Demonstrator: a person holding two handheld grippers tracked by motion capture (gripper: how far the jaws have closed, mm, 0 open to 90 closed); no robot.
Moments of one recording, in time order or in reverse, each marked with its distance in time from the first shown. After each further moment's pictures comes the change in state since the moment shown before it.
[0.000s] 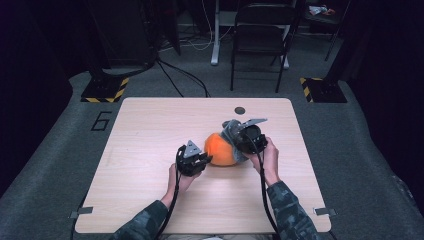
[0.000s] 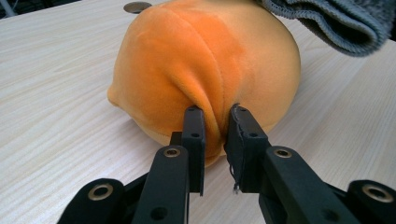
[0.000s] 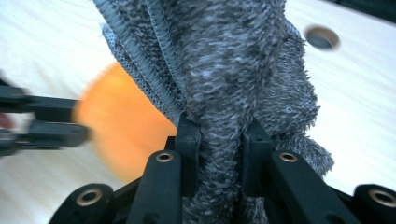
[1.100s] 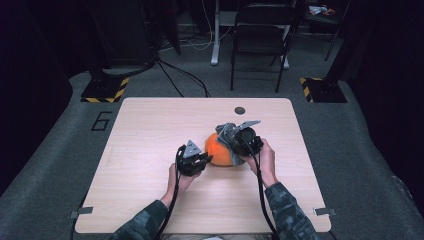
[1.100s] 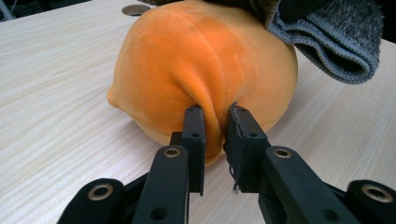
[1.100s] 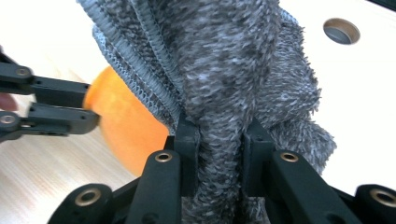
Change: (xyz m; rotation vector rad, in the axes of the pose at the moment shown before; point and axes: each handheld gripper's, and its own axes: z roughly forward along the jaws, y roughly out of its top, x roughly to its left) left arm 0.000 0.000 -0.001 -0.004 -0.009 0.003; right arm 0.005 -0.003 0.009 0.053 0.009 -0.026
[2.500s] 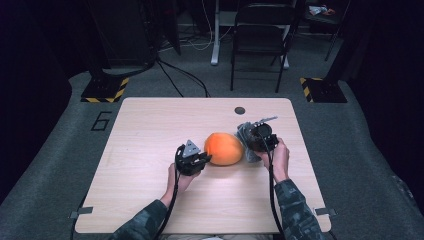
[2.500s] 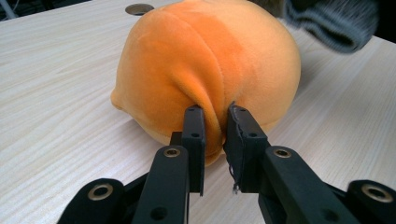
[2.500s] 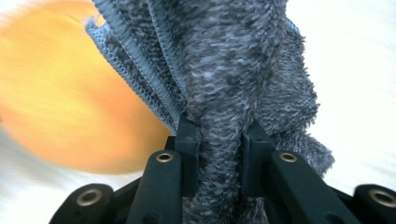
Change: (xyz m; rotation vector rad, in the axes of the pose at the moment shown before) left arm 0.002 0.000 0.000 -0.002 0.007 -0.006; right arm -0.046 -0.010 -0.005 0.065 -0.077 0.135
